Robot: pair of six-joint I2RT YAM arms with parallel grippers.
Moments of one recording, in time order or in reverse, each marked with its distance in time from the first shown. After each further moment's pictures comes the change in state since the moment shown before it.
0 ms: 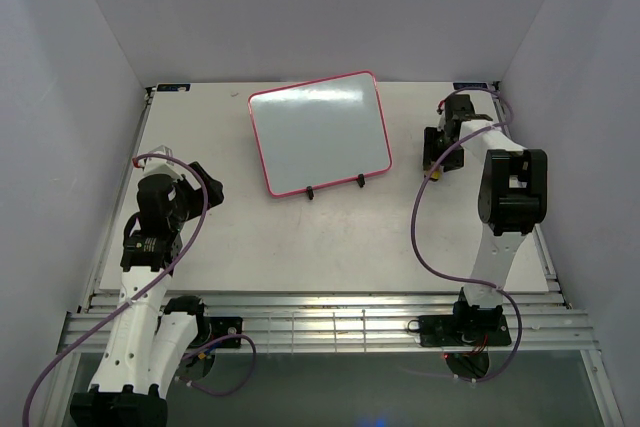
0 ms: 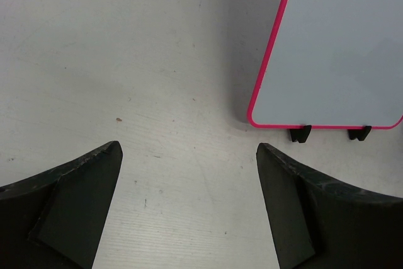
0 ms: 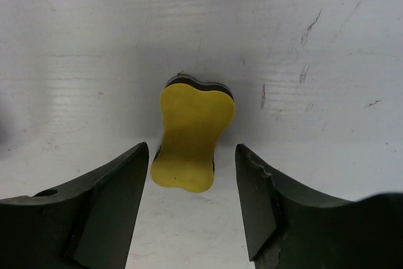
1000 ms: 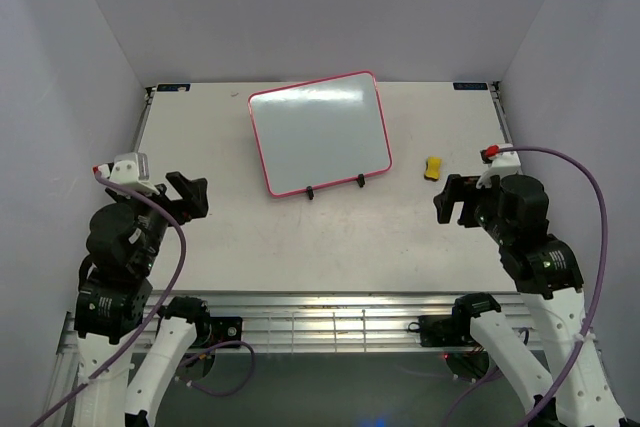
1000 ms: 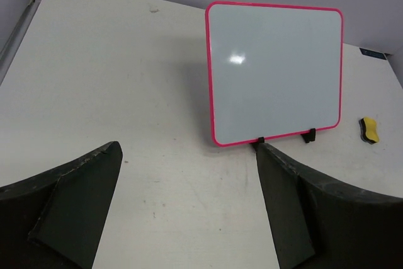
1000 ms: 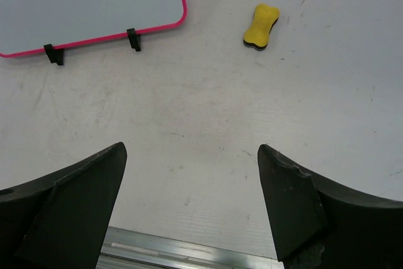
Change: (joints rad) left arm -0.150 -0.204 0.364 -0.251 -0.073 0.160; right arm 0.214 -1.385 -0.539 -0.187 0.026 0.066
